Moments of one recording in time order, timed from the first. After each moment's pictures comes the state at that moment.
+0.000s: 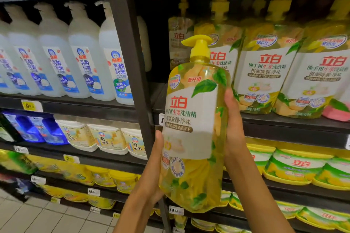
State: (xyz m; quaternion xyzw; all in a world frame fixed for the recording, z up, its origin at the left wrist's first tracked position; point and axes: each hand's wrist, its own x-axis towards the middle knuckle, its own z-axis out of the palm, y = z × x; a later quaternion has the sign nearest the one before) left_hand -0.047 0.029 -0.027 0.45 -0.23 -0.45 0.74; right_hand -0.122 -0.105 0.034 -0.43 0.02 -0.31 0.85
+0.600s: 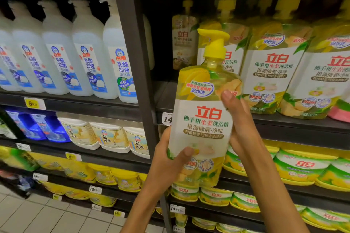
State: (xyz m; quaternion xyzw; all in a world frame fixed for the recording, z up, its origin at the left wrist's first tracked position) left_hand -0.047 0.021 -0.021 0.58 -0.37 -0.21 0.69; right_hand -0.128 -0.124 0.037 -0.55 0.09 -0.34 0.76
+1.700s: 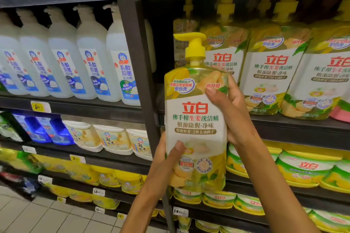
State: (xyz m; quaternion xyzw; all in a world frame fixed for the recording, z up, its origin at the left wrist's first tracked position) left_hand -0.047 0.033 -0.021 0.53 -0.30 -0.33 0.72; right_hand -0.115 -0.122 0.056 -0.57 0.03 -0.35 0.74
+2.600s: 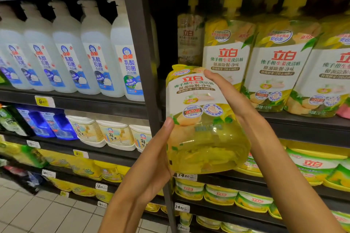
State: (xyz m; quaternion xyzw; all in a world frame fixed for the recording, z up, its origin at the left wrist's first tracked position) left_hand -0.054 0.059 0.035 0.38 -0.29 -0.50 0.73; right_hand -0.097 -0.135 0.077 -0.53 0.10 -0.17 0.82
